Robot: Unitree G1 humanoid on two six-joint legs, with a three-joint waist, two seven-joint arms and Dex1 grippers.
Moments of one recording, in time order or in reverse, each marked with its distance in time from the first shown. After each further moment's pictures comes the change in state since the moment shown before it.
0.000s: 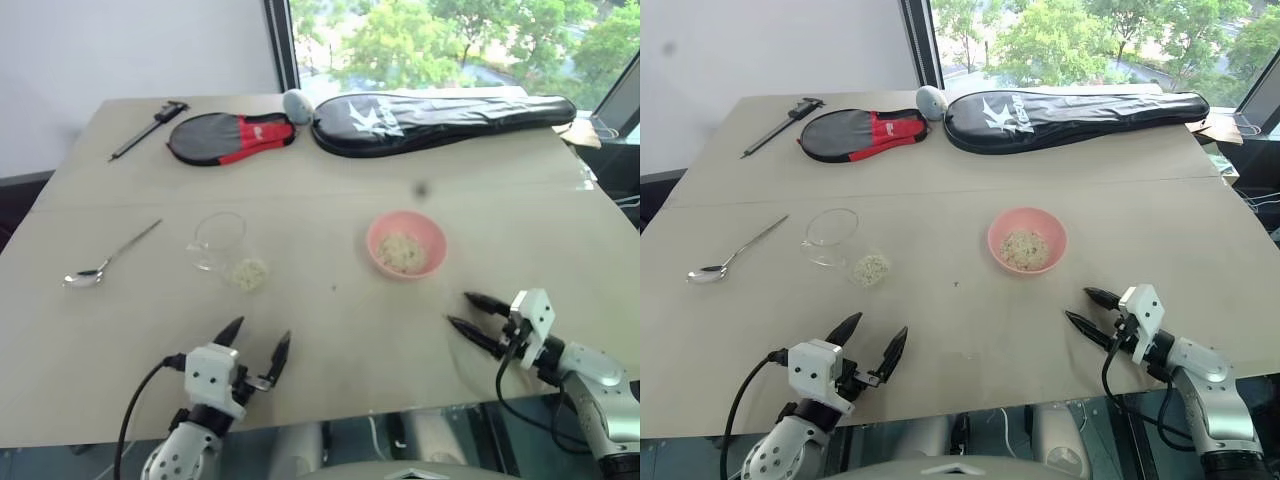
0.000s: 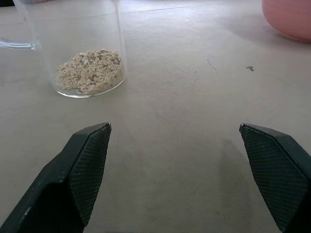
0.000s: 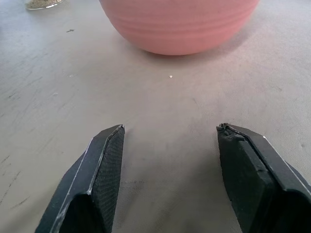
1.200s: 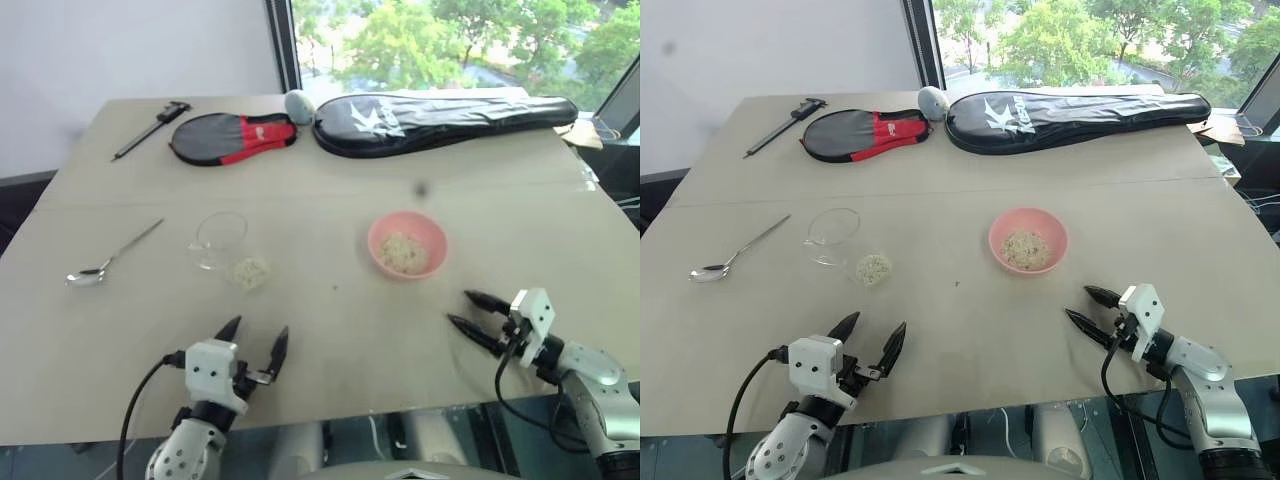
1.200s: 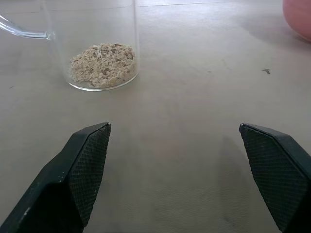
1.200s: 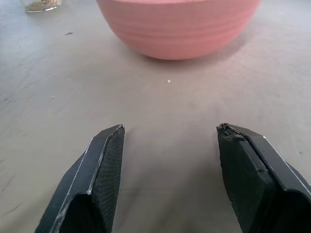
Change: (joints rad) left arm 0.001 -0.034 0.007 -0.044 0.002 0.081 0.059; right arm -0.002 0.008 0.013 0.007 -0.001 -0.026 -0.002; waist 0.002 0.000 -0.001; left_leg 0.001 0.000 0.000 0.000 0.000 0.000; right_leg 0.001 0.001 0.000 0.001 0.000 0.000
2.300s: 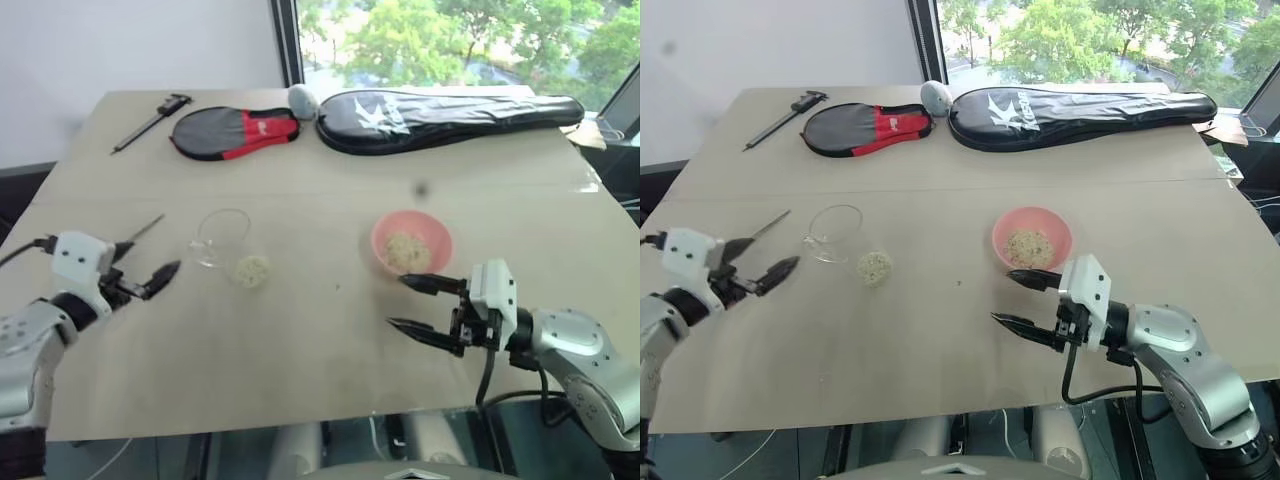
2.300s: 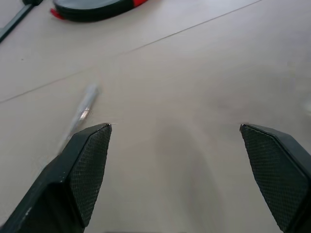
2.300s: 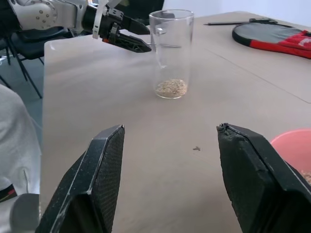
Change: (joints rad) left arm -0.615 0.695 0.365 0.630 -0.247 0.312 -0.408; right arm -0.150 -0.103 0.168 -0.608 0.174 0.442 -0.104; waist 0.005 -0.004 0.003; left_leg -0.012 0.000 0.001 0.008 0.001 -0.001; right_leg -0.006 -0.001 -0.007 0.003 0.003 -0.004
